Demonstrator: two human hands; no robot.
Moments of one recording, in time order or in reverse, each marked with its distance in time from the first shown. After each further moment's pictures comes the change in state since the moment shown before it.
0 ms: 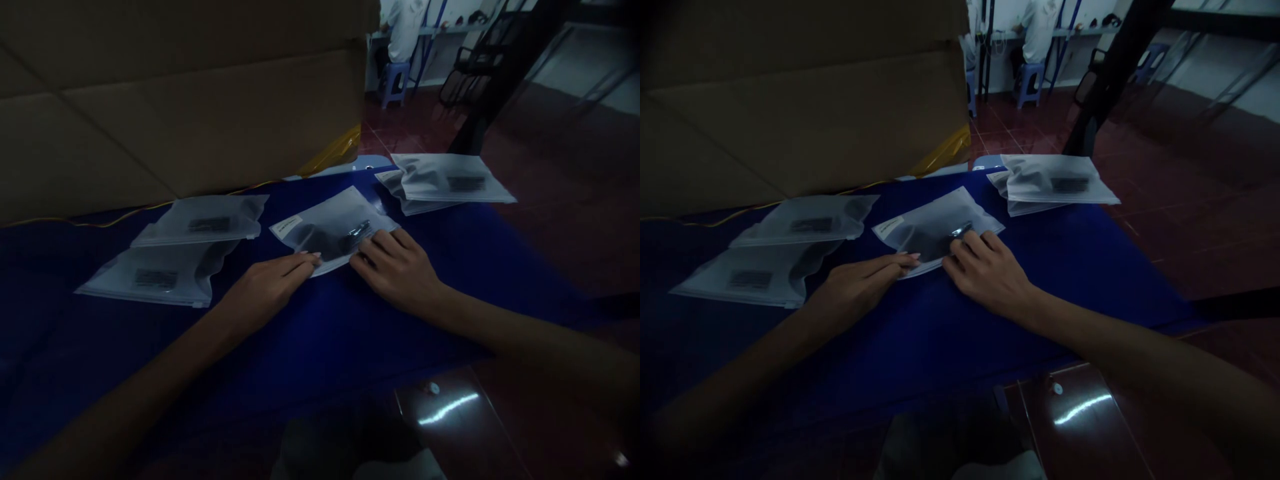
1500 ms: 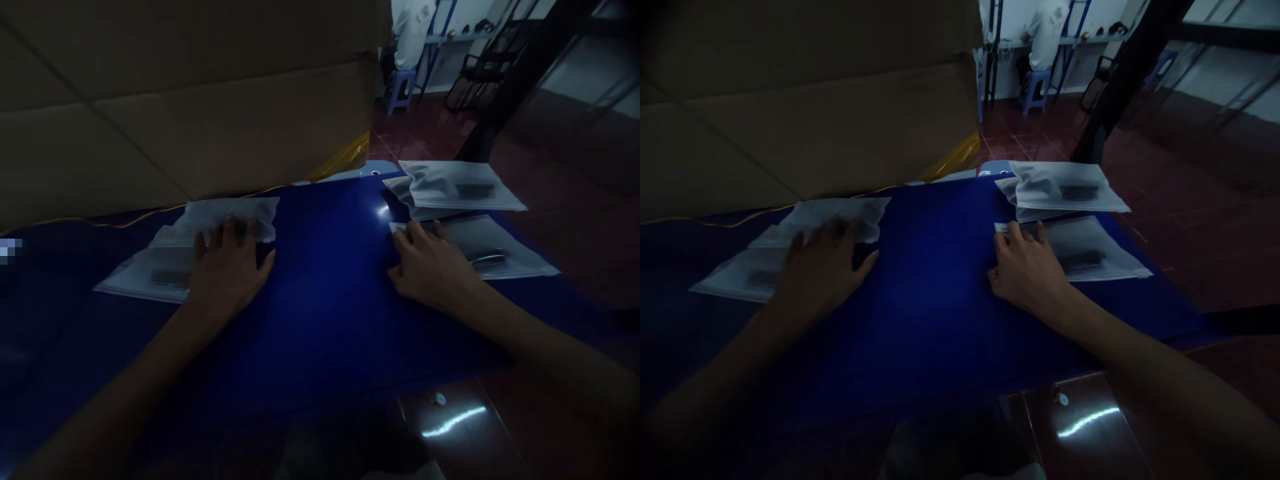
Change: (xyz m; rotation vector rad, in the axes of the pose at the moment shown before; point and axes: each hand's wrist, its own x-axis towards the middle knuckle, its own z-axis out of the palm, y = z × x) left_hand -0.019 -0.040 -0.018 0.558 -0.124 -0.593; right_hand -0.016 0.019 -0.001 0.075 -0.538 0.397
